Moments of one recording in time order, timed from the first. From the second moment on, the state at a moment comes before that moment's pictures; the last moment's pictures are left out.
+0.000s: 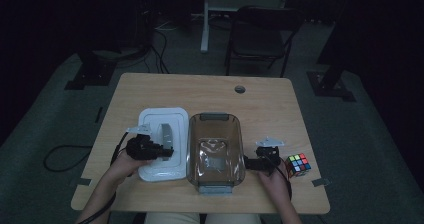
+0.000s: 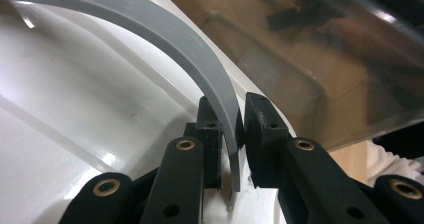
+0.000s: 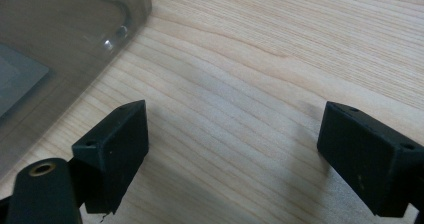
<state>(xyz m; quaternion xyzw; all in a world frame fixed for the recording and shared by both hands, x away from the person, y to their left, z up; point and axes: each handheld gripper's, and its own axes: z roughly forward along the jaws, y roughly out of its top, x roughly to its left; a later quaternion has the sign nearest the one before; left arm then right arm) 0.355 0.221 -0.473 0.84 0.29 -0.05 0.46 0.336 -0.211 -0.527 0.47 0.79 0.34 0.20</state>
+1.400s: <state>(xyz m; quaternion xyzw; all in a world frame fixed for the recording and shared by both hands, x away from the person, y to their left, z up) 0.376 0.221 -0.509 0.84 0.34 -0.02 0.42 0.336 -0.211 -0.527 0.47 0.79 0.34 0.20</state>
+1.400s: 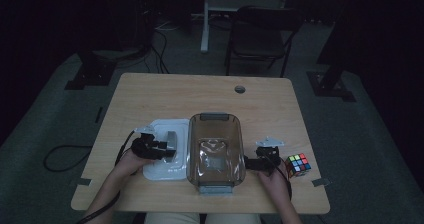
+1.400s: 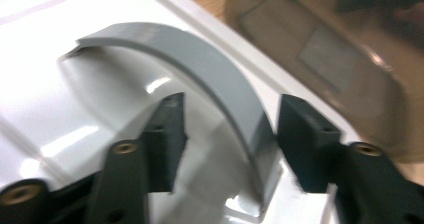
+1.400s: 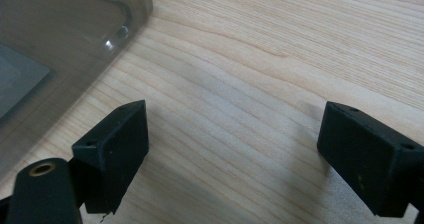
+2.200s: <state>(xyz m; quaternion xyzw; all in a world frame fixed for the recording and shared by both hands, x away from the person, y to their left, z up) 0.355 0.234 -0.493 0.83 0.40 0.09 0.38 0.336 -0.211 -0.527 0.47 0.79 0.34 0.20</state>
